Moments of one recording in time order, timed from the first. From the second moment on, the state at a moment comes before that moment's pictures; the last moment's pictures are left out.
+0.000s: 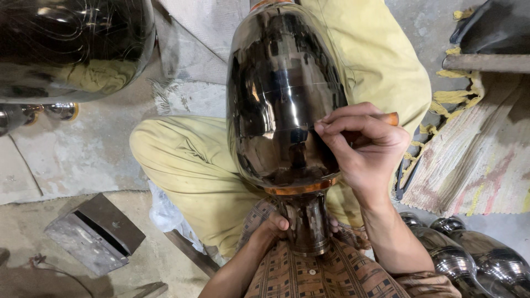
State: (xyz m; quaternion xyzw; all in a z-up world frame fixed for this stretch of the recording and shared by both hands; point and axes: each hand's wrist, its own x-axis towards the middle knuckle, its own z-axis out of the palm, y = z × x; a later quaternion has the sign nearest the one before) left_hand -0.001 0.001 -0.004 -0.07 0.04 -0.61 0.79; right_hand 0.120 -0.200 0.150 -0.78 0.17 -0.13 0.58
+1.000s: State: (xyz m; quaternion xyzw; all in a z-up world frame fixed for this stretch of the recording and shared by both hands) left_hand -0.015 0.004 -0.018 -0.10 0.05 -0.61 0.78; right_hand 0.105 -0.202 0.148 -0.76 0.12 -0.15 0.62
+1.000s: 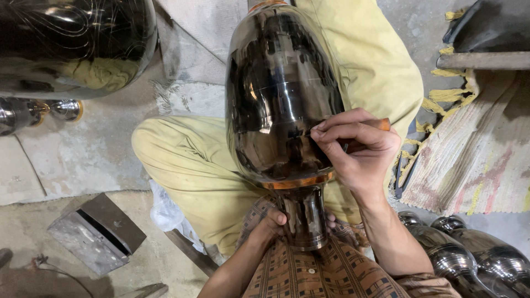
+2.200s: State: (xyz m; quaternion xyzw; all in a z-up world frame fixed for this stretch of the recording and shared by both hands) left_hand -0.011 0.005 -0.010 -0.06 0.07 -0.60 0.80; right_hand 0.088 -0.202 0.140 -0.75 0.08 -0.17 0.64
